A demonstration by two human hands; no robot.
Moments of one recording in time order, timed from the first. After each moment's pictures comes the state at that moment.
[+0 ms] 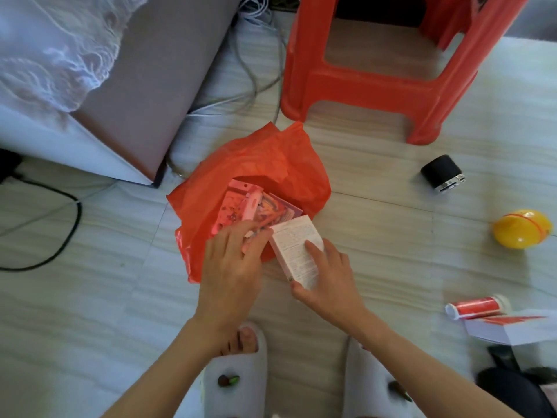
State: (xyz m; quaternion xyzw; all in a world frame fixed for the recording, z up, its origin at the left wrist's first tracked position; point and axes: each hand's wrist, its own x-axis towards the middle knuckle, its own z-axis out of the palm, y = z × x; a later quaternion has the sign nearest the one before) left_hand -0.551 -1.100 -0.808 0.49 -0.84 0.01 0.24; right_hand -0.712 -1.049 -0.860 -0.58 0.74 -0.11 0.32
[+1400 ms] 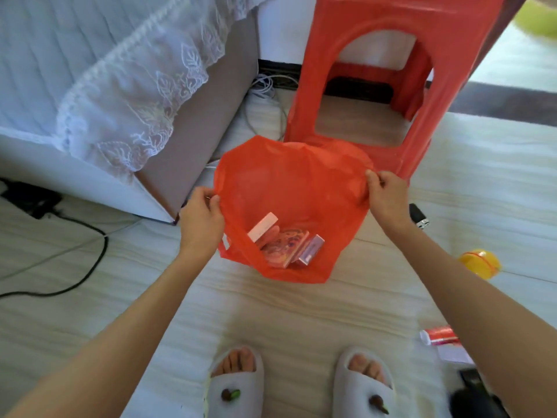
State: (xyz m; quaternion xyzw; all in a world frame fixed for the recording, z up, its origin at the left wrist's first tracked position) left_hand -0.543 -1.189 -0.710 0.68 -0.61 -0.20 0.35; right_hand -0.821 -1.169 -0.724 -0.41 0.78 -0.42 0.19
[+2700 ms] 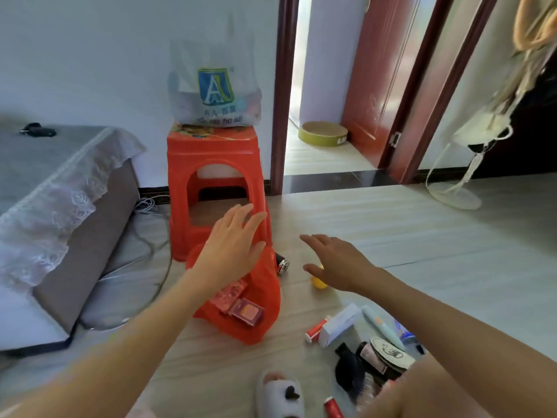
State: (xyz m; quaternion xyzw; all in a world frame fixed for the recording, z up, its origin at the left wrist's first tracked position) left_hand -0.688 -1.032 -0.544 0.23 -0.95 -0.03 0.22; right_hand -0.854 -0.897 -0.546 -0.58 0.81 -0.01 0.04
